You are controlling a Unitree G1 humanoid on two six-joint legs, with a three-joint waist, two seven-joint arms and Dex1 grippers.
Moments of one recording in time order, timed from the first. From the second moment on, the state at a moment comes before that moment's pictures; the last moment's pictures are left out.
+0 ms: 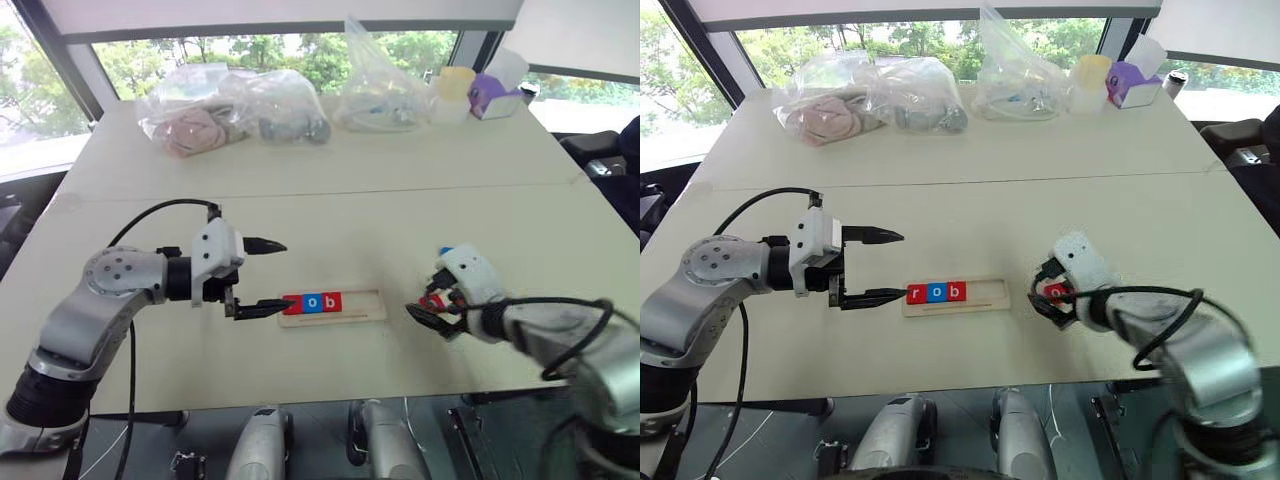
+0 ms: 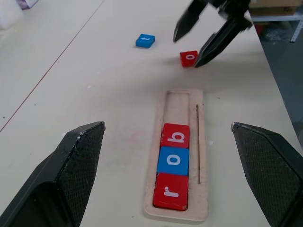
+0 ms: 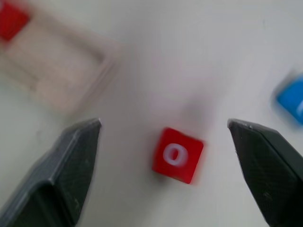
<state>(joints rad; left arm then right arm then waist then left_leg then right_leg) -0.33 0.80 -0.02 -0.40 -0.49 0.44 -1.07 -0.24 -1.00 -0.05 -0.75 0.45 1.21 0.71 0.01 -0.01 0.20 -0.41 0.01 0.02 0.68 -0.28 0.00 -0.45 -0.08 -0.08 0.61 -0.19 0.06</state>
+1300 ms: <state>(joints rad) -0.33 0.80 -0.02 -0.42 -0.47 0.45 -1.04 -0.54 -0.93 0.27 0.27 0.06 0.08 1.42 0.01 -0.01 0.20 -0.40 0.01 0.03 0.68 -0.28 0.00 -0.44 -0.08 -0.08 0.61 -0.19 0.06</state>
